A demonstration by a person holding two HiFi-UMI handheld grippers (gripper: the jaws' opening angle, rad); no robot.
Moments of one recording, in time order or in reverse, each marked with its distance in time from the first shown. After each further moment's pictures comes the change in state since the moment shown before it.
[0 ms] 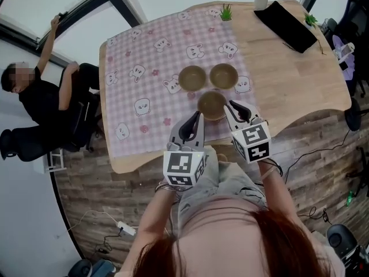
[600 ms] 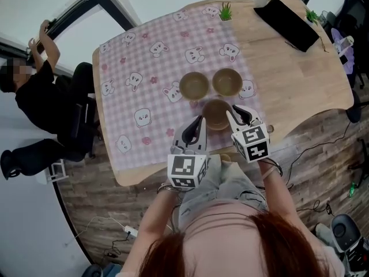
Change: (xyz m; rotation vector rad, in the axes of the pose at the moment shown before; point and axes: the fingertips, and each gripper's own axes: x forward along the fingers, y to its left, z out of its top) left arm 0.040 0.031 -0.022 -0.016 0.054 -0.054; right arm 0.052 -0.019 -0.036 0.053 0.123 -0.042
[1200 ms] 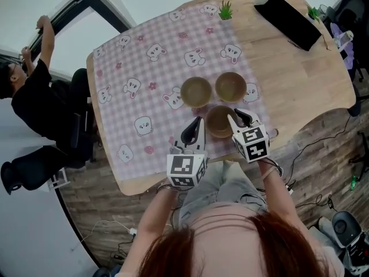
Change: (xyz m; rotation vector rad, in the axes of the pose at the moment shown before) left arm 0.031 0.035 -0.015 -0.029 0.050 -0.028; right arm 0.041 -0.010 -0.029 0.063 0.109 -0.021
